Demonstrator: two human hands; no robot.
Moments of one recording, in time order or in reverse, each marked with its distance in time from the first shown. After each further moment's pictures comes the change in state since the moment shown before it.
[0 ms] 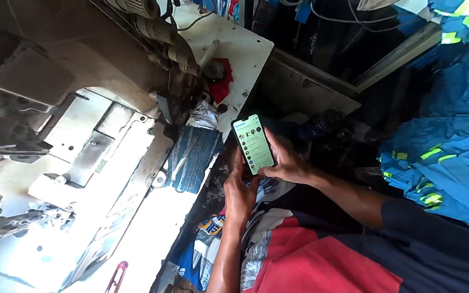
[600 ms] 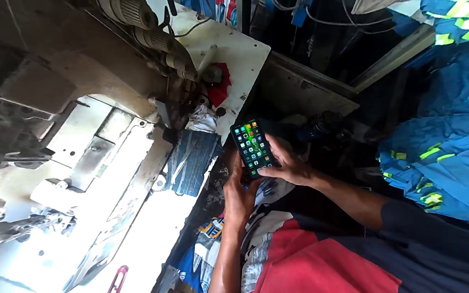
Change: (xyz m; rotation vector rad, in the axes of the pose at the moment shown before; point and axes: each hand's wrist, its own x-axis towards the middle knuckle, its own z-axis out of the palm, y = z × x) left_hand -0.002 0.000 -0.001 -0.048 -0.049 -0.043; right_hand -0.006 0.002 -0.007 -0.028 0.000 -0.120
